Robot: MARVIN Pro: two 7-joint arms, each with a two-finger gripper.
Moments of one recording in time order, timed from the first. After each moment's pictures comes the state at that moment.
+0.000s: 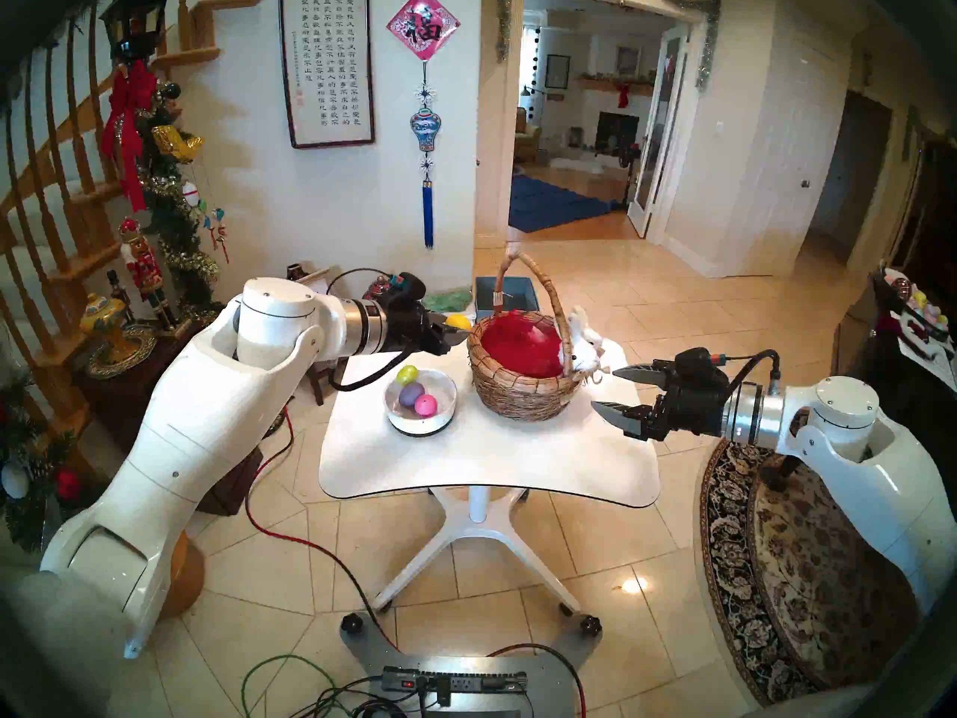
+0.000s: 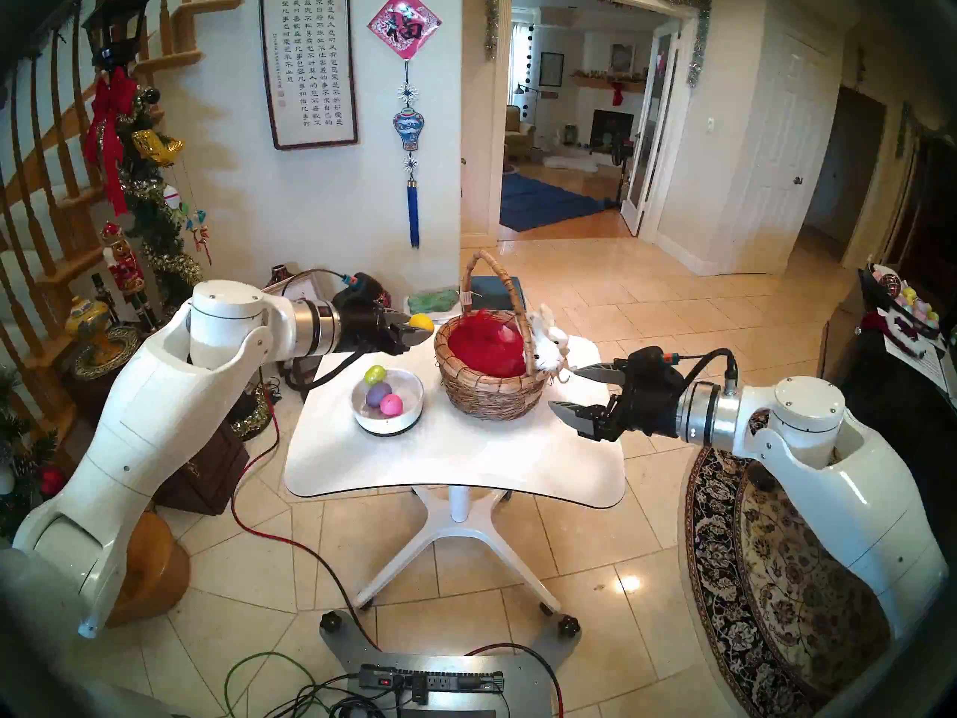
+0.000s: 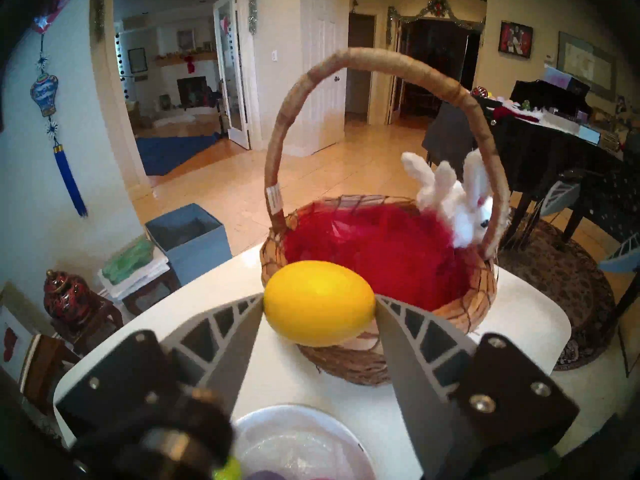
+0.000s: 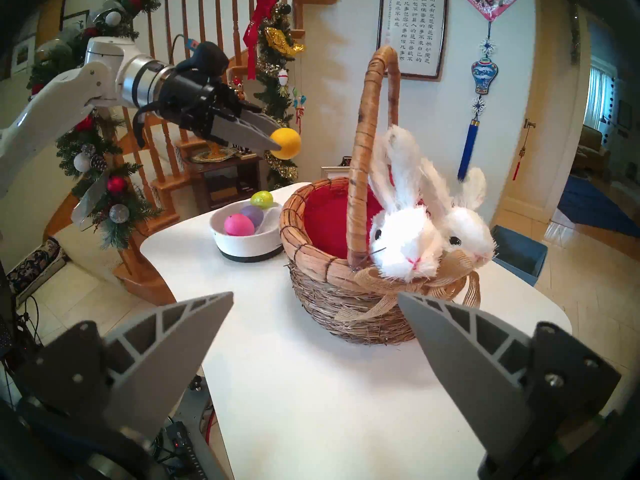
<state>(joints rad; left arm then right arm) 1.04 -1.02 -1.17 -1.62 -0.47 0.70 -0.57 -1.80 -0.53 1.62 -1.86 0.80 0.23 0.70</state>
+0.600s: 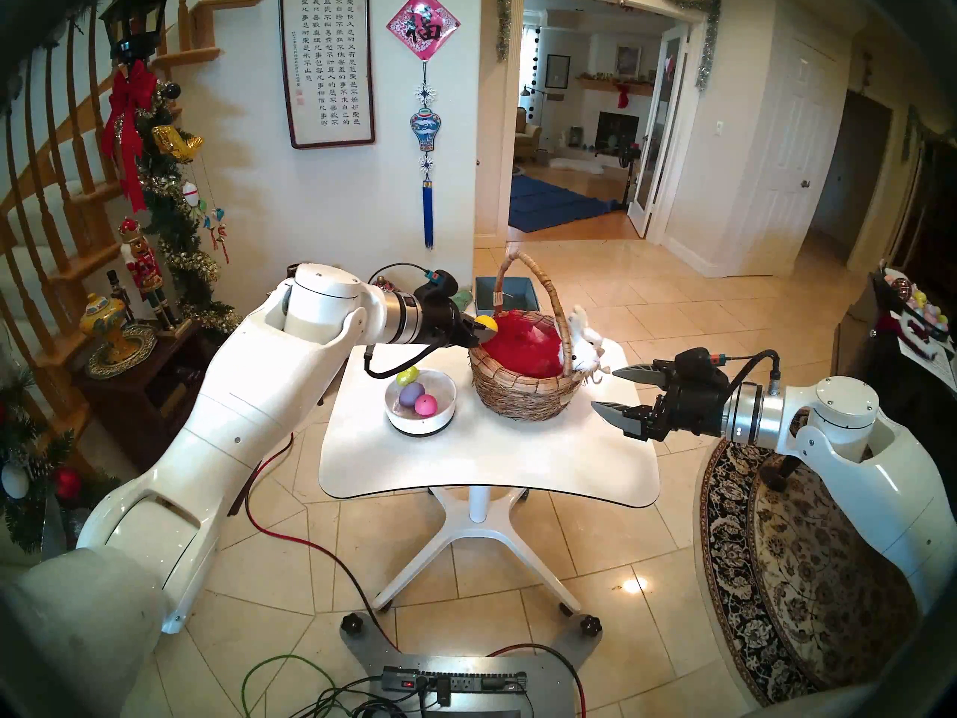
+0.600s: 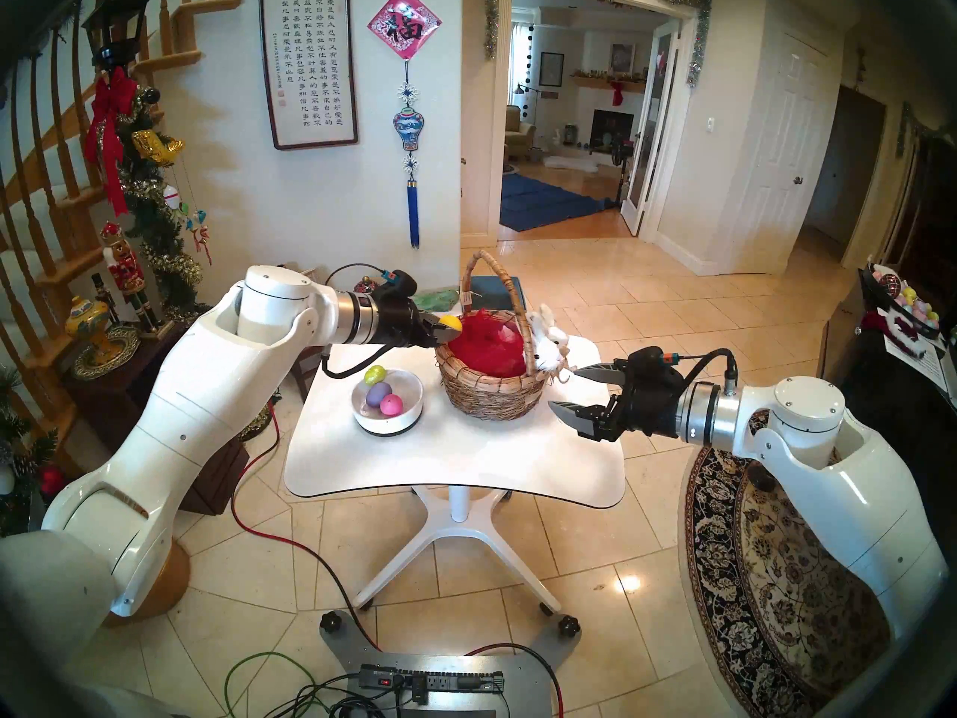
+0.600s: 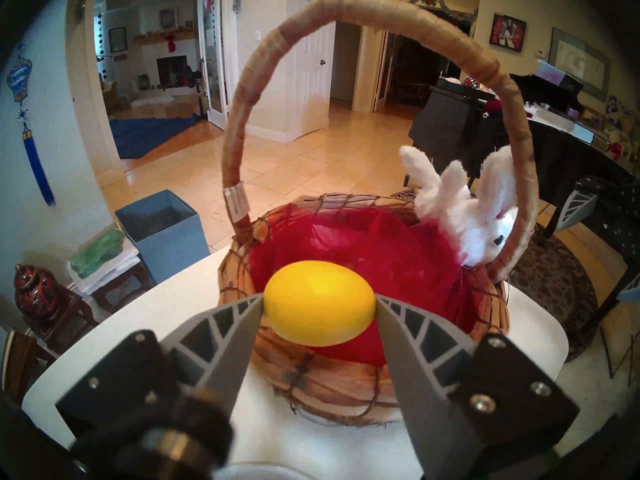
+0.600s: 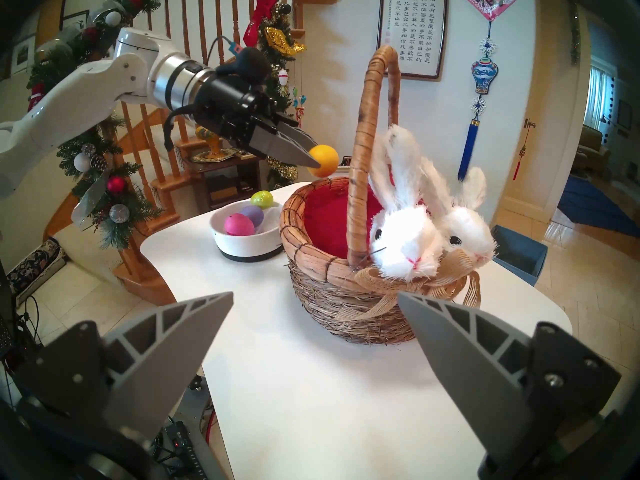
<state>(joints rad) 0.90 -1.17 -1.10 -1.40 -0.37 0.71 -0.67 -1.80 -0.53 1.62 -1.86 0.80 0.23 0.70</state>
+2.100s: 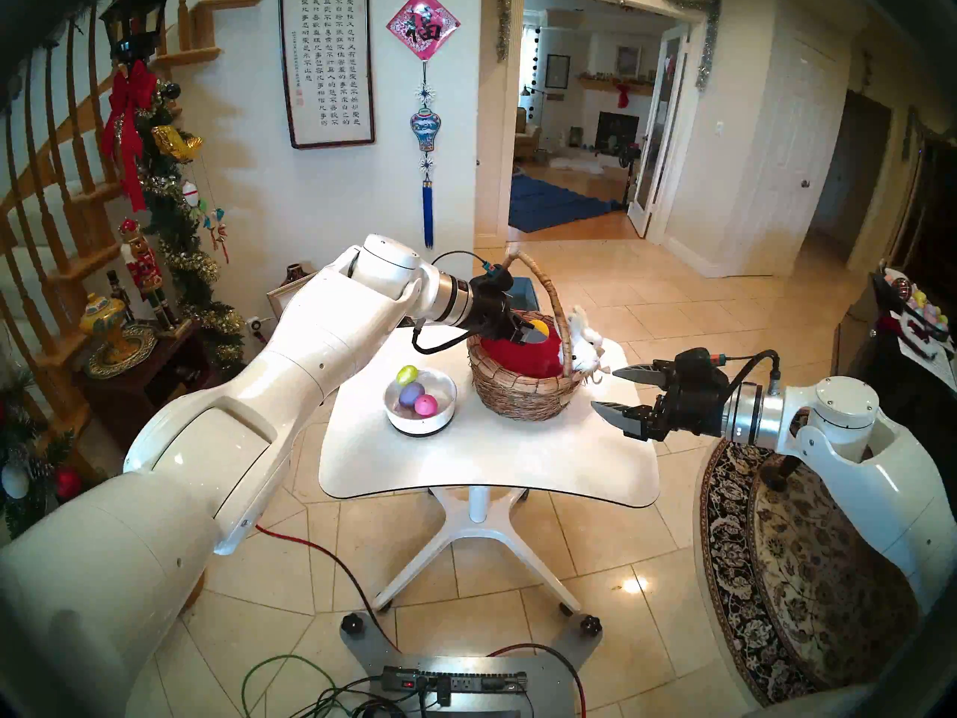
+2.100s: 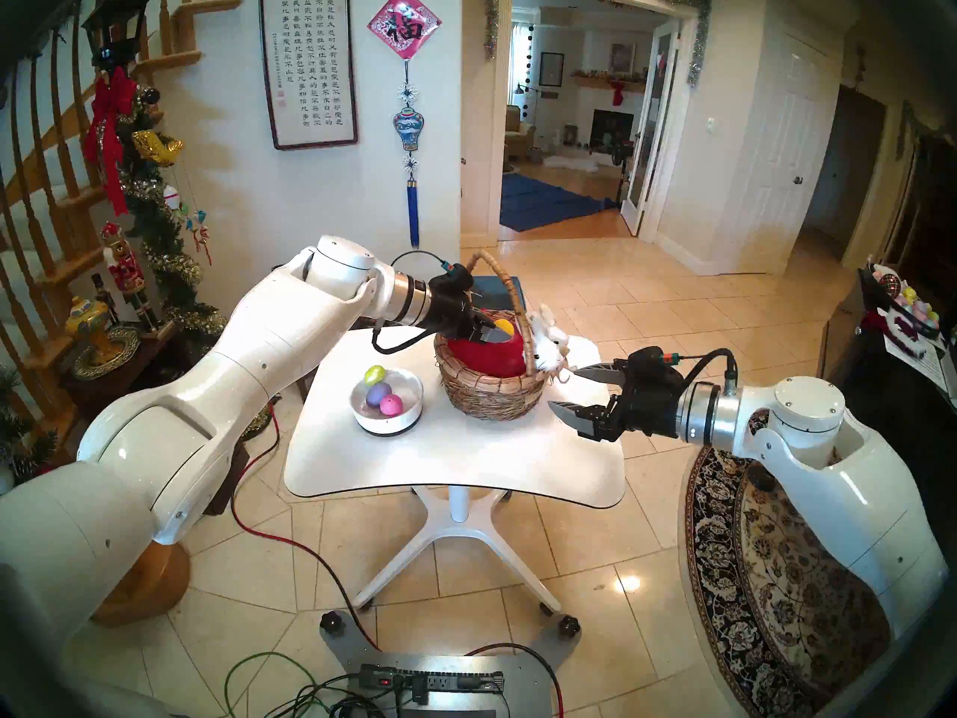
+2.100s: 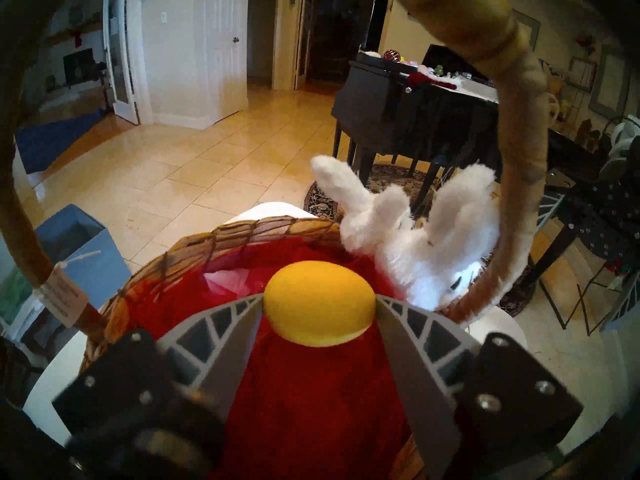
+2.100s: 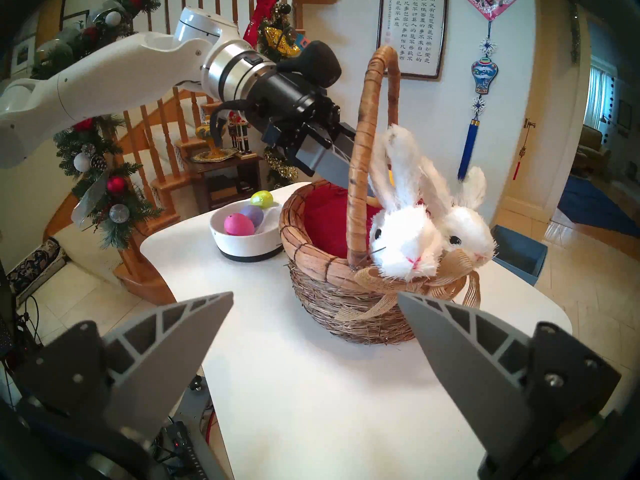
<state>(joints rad) 0.60 -1.38 -0.94 -0.91 -0.26 0.55 -0.98 -1.80 -0.53 1.62 -1.86 0.80 0.23 0.70</state>
